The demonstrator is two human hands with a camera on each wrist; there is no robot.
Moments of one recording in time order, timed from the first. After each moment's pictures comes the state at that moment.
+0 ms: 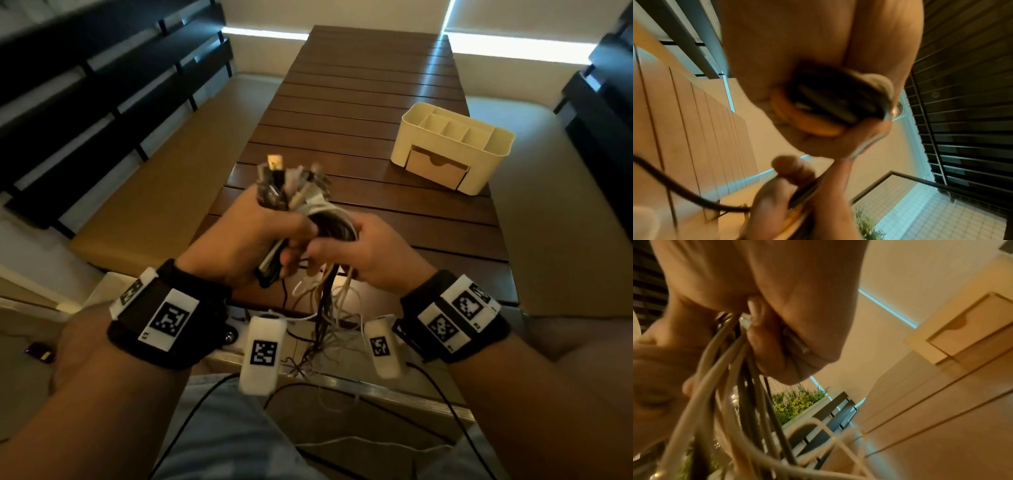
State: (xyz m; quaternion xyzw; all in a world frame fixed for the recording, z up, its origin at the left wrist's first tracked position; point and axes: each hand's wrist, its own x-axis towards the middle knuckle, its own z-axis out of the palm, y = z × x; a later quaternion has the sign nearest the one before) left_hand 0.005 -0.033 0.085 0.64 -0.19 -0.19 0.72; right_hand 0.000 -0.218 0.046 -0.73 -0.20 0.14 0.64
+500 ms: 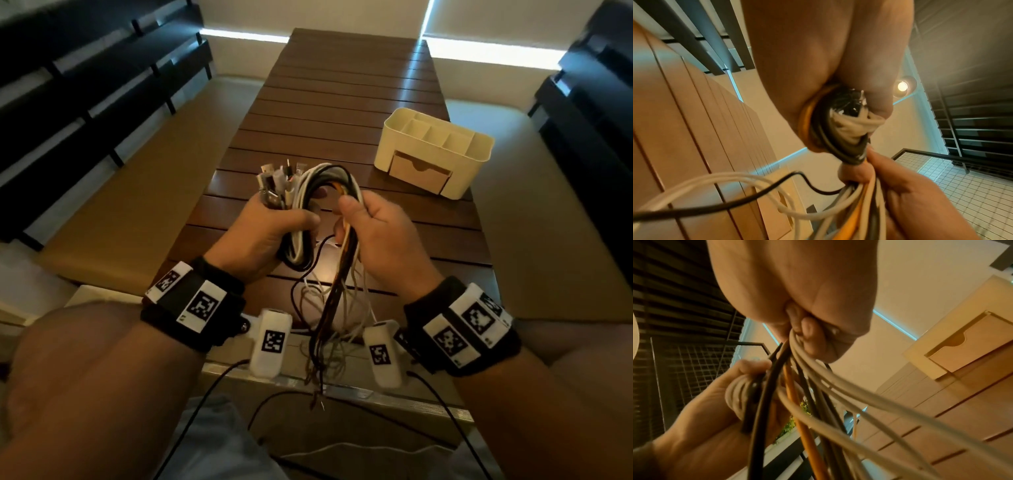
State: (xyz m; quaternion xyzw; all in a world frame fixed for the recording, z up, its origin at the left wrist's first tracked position) left_hand 0.050 -0.063 0.045 0.62 -0.10 -0.14 0.77; right_hand 0.008 -0.231 0.059 -0.81 -0.03 -0.04 0.58
